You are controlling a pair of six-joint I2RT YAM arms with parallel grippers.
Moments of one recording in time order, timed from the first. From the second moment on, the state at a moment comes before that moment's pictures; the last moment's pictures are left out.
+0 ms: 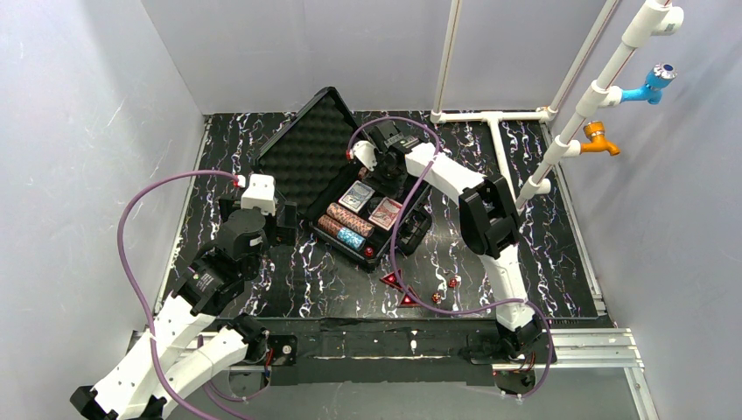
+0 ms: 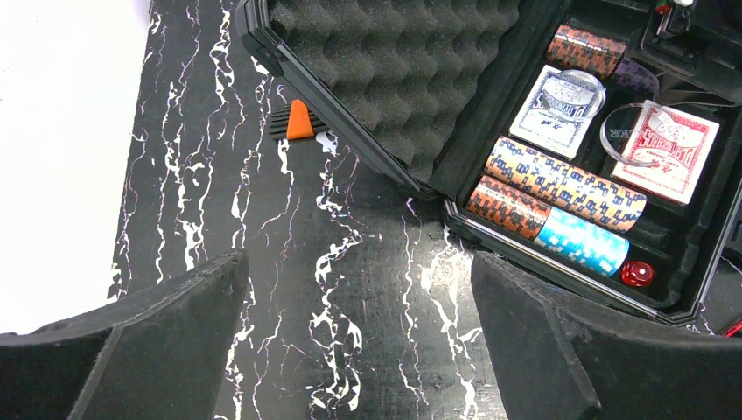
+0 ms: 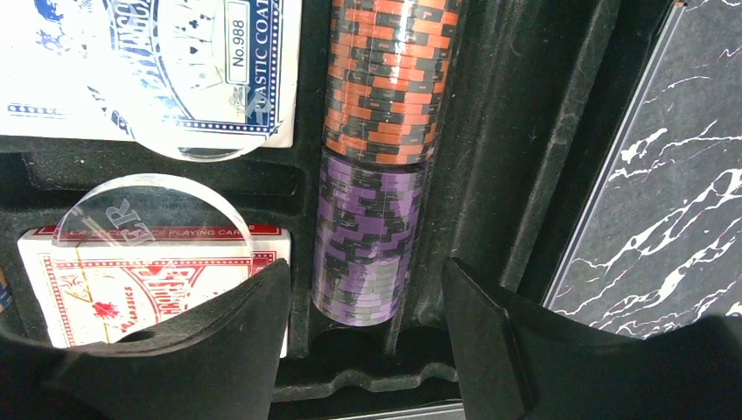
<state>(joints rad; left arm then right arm) -0.64 0.65 0.86 -0.64 -0.59 -0.09 0.64 2.23 1.93 -0.81 0.00 -0.55</state>
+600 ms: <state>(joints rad) -0.64 0.63 0.86 -0.64 -0.59 -0.09 0.64 1.90 1.68 -0.56 0.13 -0.28</state>
